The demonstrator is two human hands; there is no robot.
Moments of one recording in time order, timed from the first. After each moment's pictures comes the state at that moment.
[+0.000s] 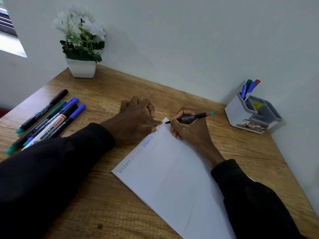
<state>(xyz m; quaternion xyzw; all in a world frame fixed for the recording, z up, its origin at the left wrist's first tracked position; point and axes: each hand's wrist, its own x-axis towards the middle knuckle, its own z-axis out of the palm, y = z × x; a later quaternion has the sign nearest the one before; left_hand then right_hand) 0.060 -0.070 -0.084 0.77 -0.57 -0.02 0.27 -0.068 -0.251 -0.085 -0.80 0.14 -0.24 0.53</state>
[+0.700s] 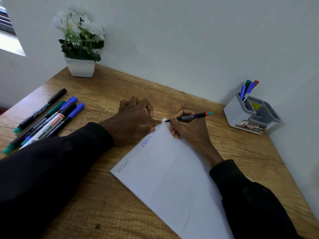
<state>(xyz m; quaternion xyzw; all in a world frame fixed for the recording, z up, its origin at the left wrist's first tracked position) 0.063 -0.073 -0.090 0.78 -0.58 0.00 0.23 -0.066 -0.251 -0.083 -0.79 0.18 -0.25 0.54</state>
